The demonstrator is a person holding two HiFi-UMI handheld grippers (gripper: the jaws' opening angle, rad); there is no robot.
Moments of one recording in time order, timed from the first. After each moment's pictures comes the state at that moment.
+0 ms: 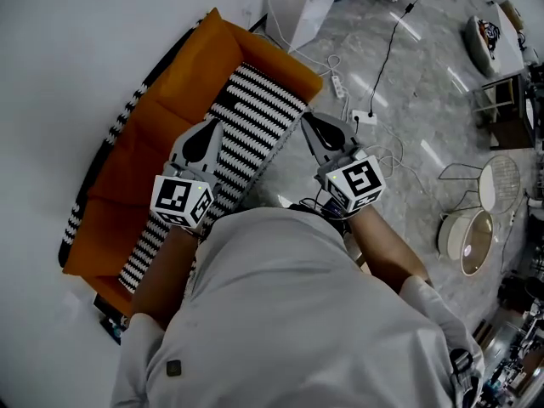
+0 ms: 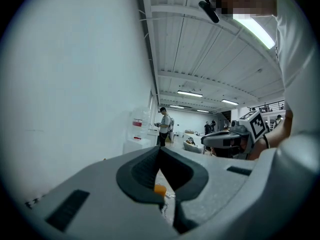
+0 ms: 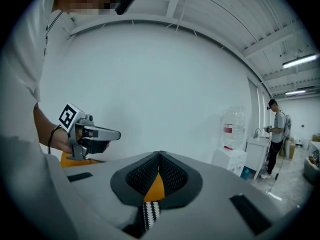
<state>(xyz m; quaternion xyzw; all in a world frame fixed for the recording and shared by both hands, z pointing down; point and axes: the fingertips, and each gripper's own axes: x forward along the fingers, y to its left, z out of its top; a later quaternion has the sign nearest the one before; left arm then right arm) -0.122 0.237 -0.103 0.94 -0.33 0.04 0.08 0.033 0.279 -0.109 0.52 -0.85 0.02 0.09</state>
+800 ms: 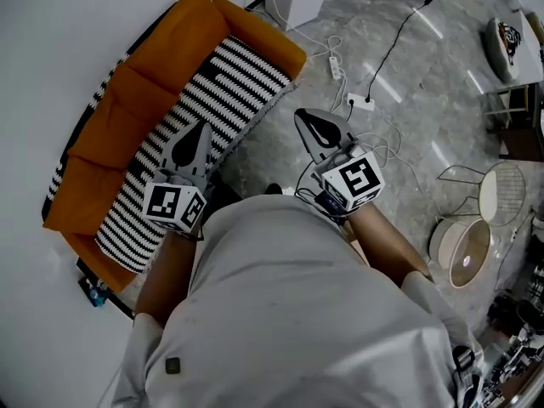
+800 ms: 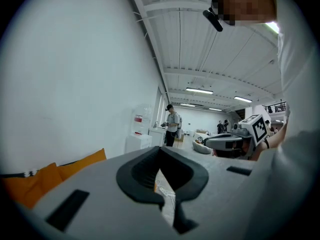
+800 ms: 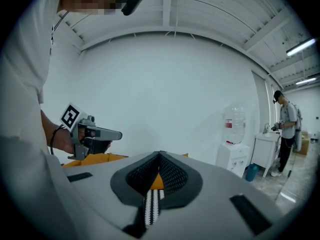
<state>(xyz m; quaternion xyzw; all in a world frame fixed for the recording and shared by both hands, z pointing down) 0.007 0.362 -0.081 0.91 -0.40 0.04 0.10 0.170 0.386 -0.081 0.45 -0.89 0.03 0.08</state>
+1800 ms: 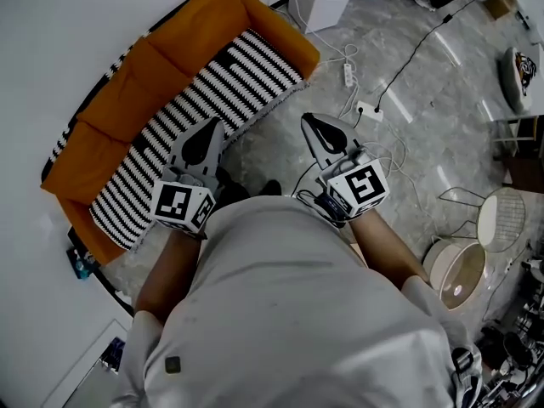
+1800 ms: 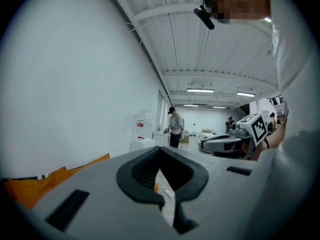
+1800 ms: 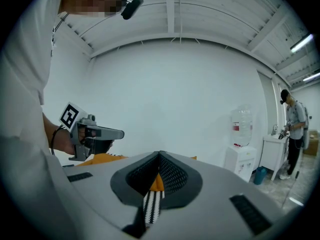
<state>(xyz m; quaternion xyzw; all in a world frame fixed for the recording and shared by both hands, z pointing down) 0.026 0.442 -0.102 0.90 -0.43 0.04 0.05 0.176 0.453 -0.090 0.41 -0.91 0.02 0.06</state>
